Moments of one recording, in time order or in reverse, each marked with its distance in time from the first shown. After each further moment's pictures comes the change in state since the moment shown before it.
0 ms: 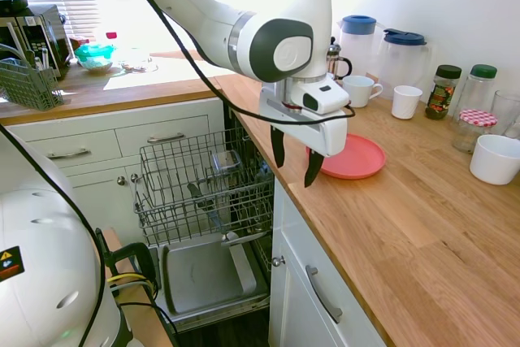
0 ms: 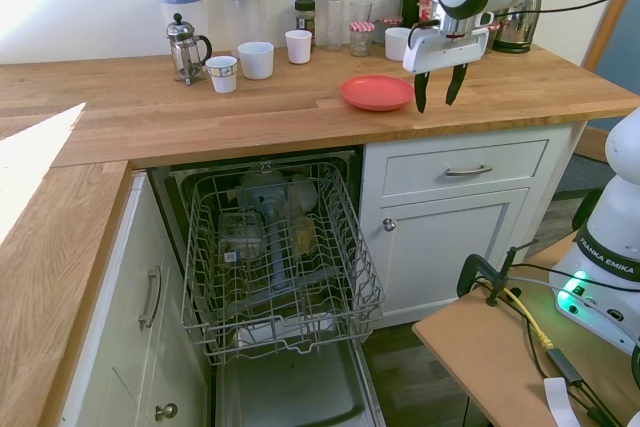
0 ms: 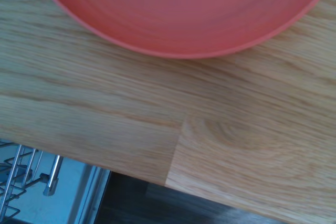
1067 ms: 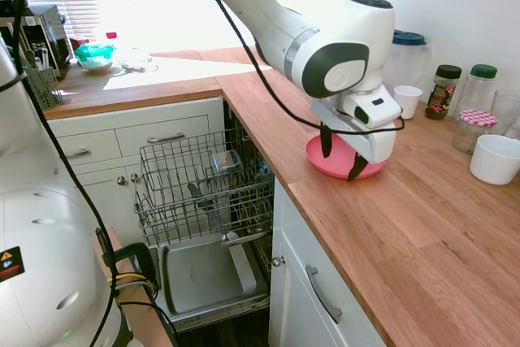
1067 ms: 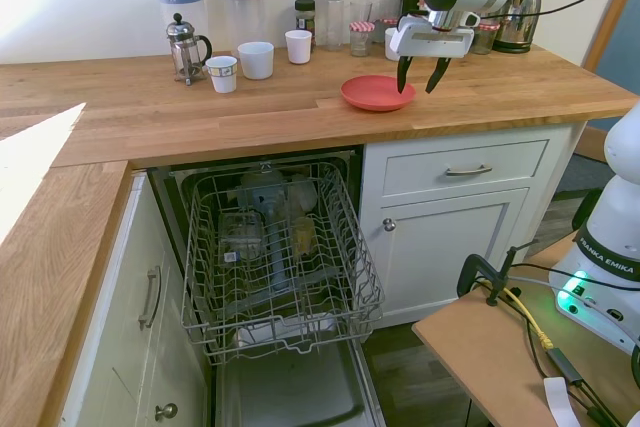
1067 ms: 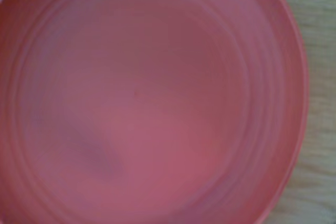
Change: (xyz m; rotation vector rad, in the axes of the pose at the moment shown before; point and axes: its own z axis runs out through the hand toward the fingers) arm 0.104 -0.025 0.012 0.193 -0.006 0.173
